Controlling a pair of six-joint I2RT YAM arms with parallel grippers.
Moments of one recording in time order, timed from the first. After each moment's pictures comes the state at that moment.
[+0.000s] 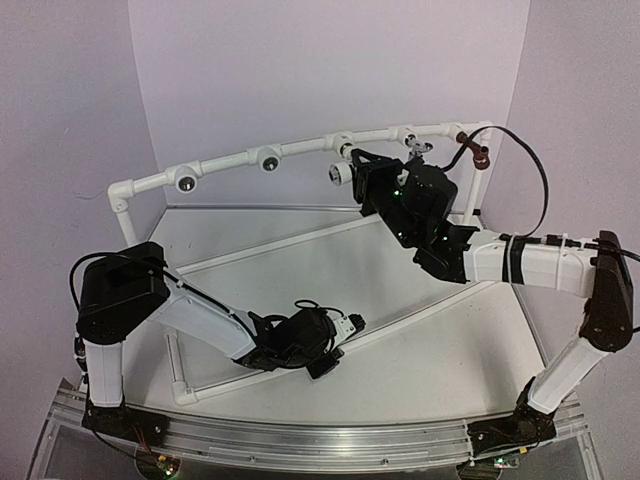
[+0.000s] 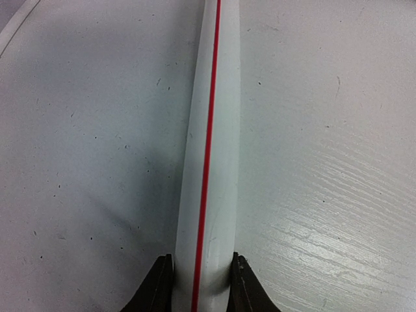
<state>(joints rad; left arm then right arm) -1.23 2.03 1.02 0.19 -0.21 0.00 0.86 1.63 1.22 0.60 0.43 1.42</state>
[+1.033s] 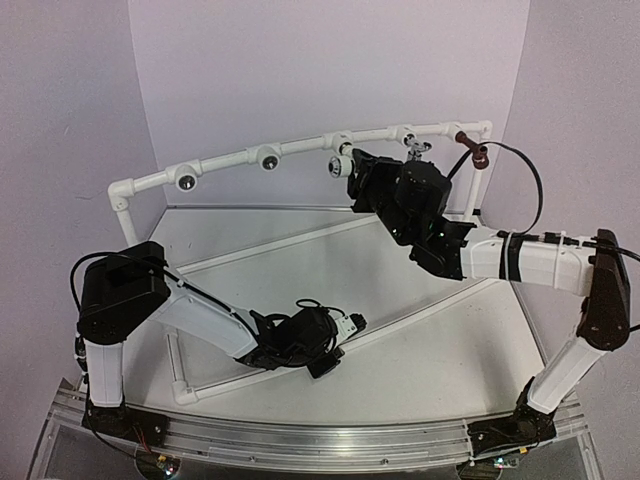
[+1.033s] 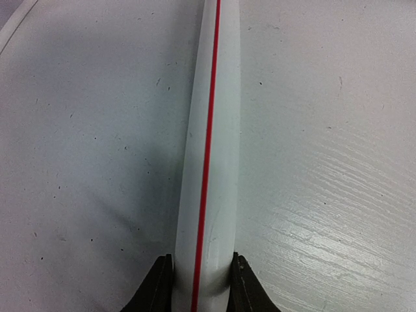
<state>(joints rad) -1.23 2.03 1.04 0.16 -0.21 0.00 0.87 1.65 1.26 0.55 0.48 1.76</state>
